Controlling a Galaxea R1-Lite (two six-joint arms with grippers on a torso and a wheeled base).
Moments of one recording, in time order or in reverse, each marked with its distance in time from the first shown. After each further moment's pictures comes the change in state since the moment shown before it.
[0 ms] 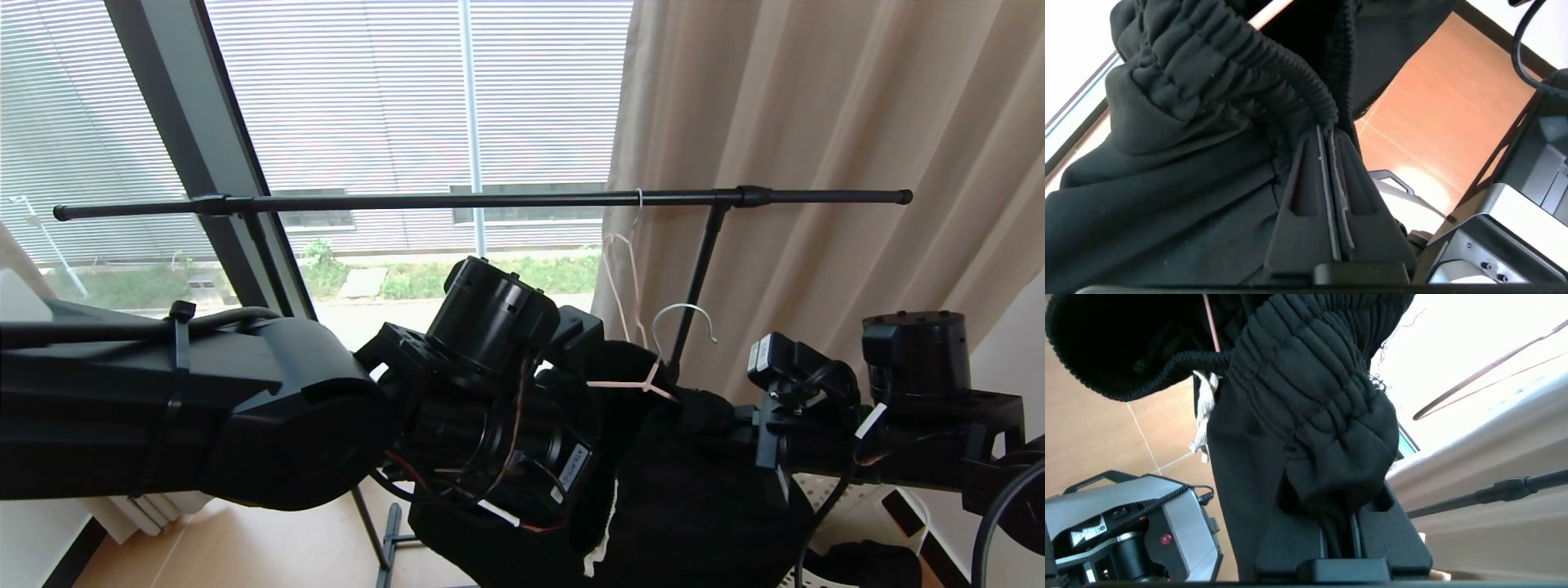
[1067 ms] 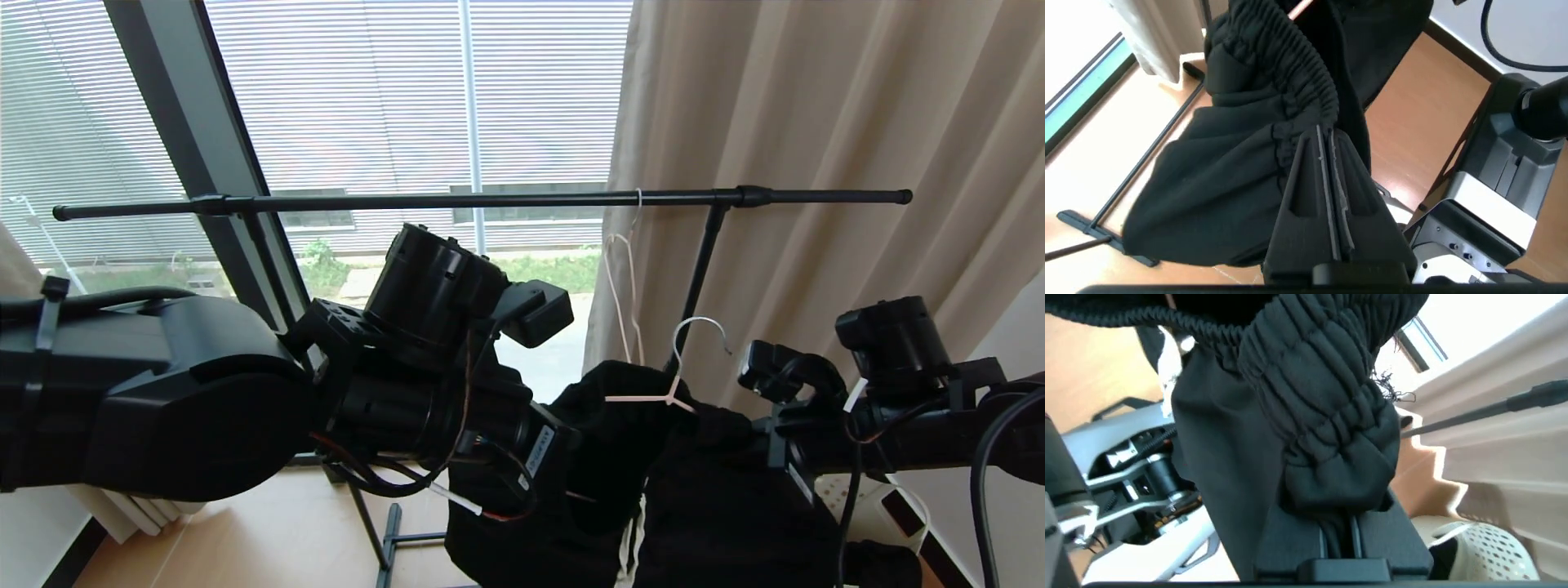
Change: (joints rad) left arm 0.049 -0.093 0.040 0.001 -0.113 -0.004; right arm -0.061 0.022 -0.190 0.466 -0.081 -0.111
